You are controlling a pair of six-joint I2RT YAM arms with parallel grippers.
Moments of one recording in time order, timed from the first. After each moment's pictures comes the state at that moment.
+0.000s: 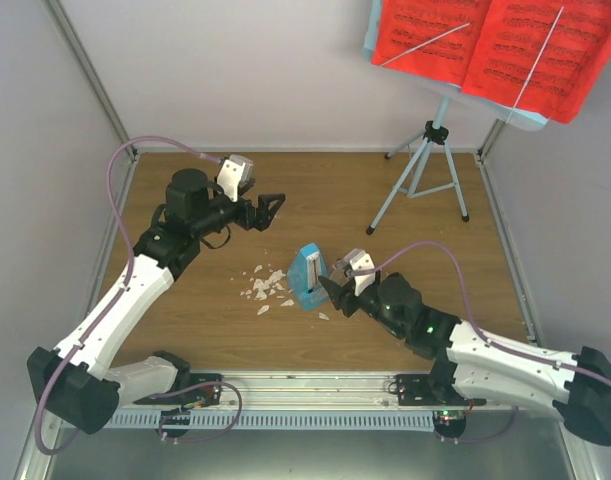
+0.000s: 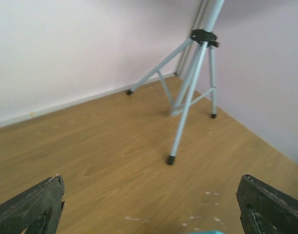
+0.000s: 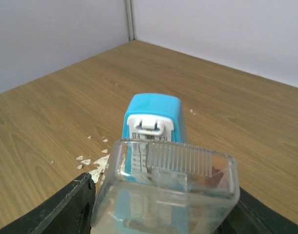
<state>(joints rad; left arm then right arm) -0.39 1.15 1.10 -0.23 0.37 -0.16 1.01 0.84 0.42 0.19 0.24 0.11</state>
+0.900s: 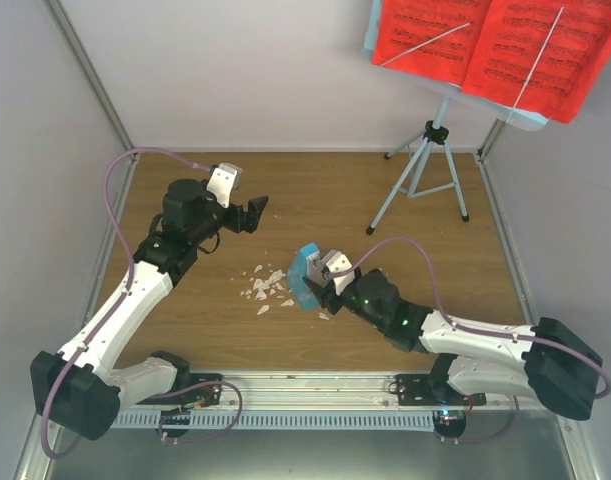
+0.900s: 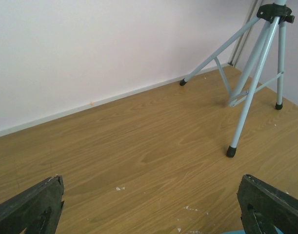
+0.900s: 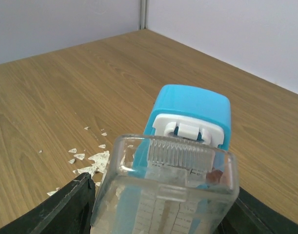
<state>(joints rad) -0.34 1.12 0.98 -0.17 0.19 -0.01 1.01 1.11 0.43 0.43 0.20 -0.02</state>
